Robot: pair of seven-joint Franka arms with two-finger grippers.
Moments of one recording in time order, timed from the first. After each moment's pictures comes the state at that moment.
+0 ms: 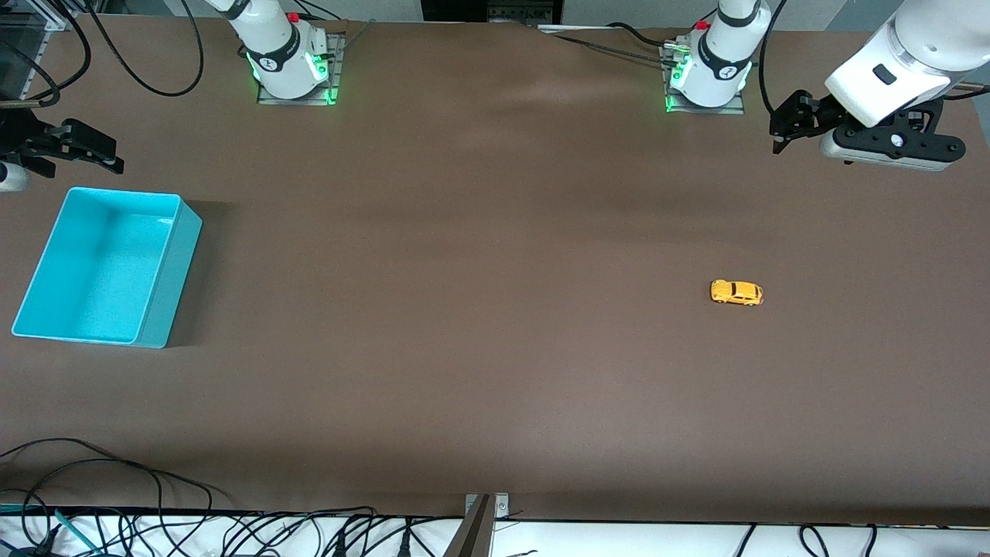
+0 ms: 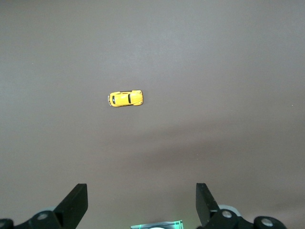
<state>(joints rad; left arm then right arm) -0.03 -0.08 -0.16 -1.65 0.02 1.48 -0.01 0.07 -0.01 -0.12 -1.60 -0.01 1.50 -0.12</state>
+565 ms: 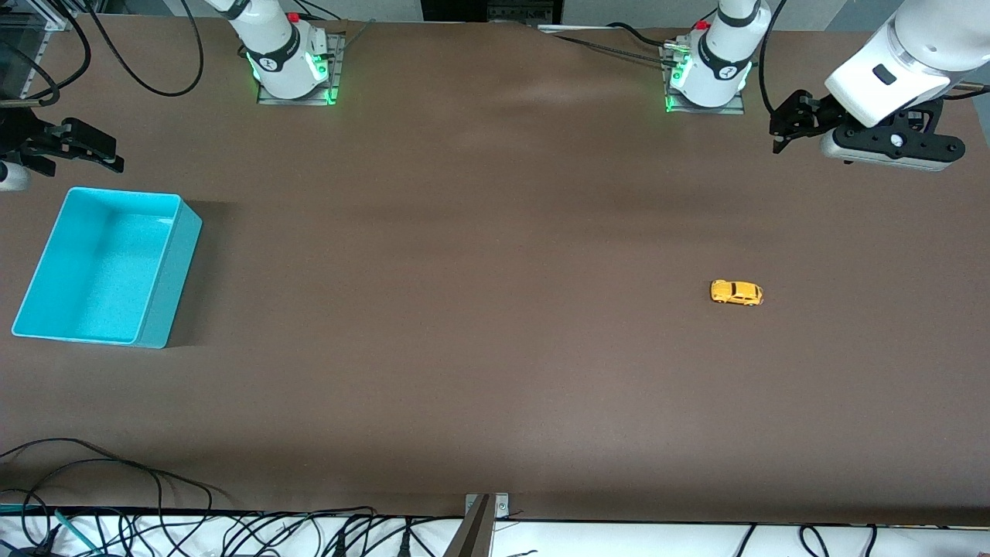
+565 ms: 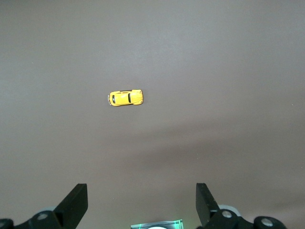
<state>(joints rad) -0.03 -0.08 -0.16 -1.65 0.02 1.47 -0.01 0.07 -0.01 -0.12 -1.60 -0.01 1.49 -0.12</state>
